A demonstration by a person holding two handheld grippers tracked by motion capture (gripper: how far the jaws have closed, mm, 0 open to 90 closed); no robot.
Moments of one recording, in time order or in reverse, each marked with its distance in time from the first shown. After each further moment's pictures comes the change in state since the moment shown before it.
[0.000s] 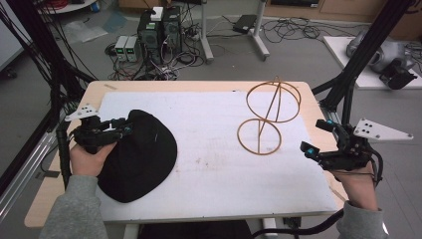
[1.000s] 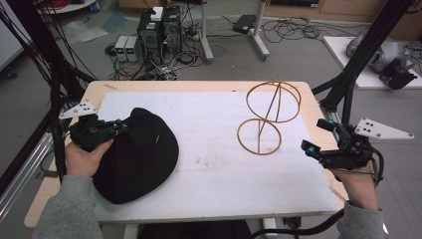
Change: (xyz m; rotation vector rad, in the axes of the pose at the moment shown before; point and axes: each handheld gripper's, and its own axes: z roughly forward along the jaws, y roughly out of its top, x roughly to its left) left arm -0.021 0.026 -0.016 0.004 -0.093 0.074; right arm -0.002 0.000 0.000 -0.008 -0.013 0.021
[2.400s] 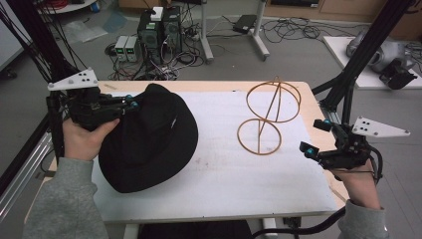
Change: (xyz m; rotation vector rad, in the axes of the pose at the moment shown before) left arm -0.051 0.088 -0.009 -0.070 -0.138 0.117; right arm -0.002 0.001 0.004 0.031 0.057 -0.008
